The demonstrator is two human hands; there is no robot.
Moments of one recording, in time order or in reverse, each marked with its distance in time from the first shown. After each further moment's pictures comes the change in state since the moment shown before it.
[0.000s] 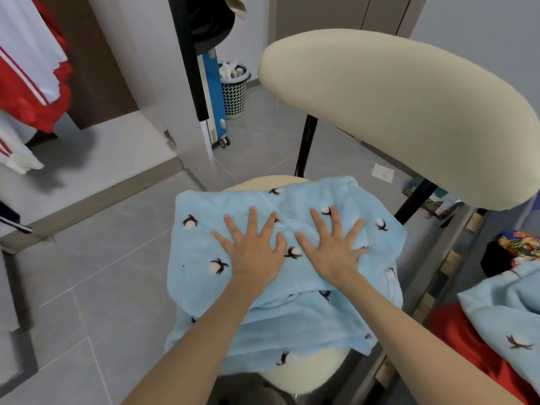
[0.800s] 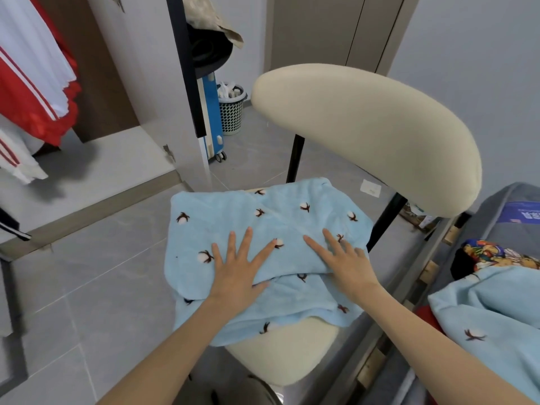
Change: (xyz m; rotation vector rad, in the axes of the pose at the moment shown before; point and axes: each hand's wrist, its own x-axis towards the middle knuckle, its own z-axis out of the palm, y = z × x) left_hand -0.047 -0.025 -0.022 0.198 -0.108 0.331; right_hand -0.033 0.053 -0.053 -0.577 0.006 -0.415
